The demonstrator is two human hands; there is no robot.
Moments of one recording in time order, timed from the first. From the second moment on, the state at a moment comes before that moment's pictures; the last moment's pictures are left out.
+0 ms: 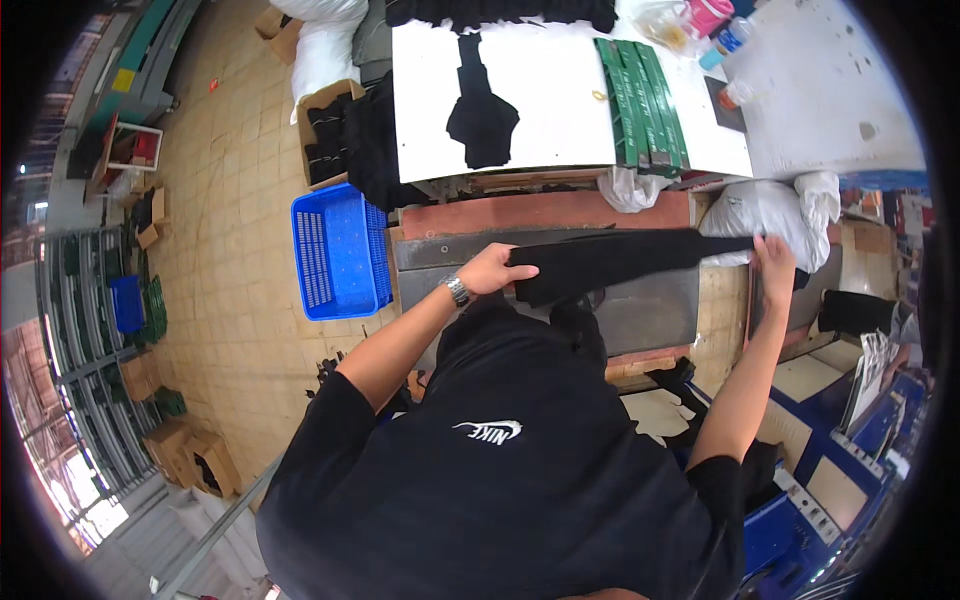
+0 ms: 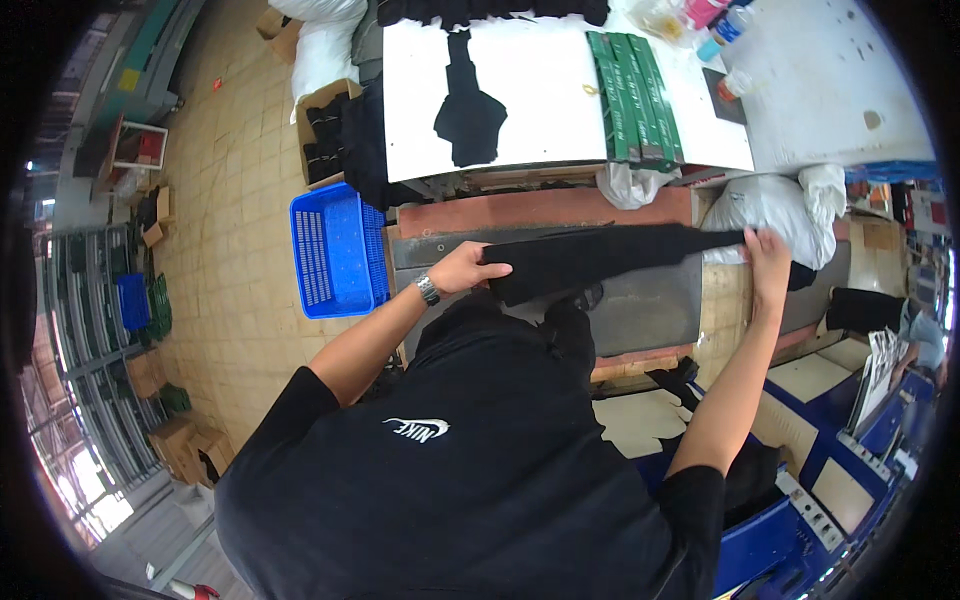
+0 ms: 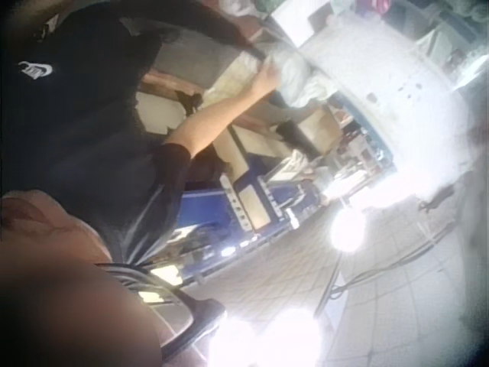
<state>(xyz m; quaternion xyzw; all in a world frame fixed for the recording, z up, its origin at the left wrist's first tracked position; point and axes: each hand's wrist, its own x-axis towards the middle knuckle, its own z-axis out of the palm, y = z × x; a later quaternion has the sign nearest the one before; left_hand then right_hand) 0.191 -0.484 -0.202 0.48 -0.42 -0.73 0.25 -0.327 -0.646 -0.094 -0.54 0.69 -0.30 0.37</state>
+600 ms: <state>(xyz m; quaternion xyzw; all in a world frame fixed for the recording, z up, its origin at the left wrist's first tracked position) 0.210 -0.580 -0.332 0.52 0.11 -0.62 0.58 0.226 -1.025 -0.171 -0.90 0.35 -0.12 0.24</state>
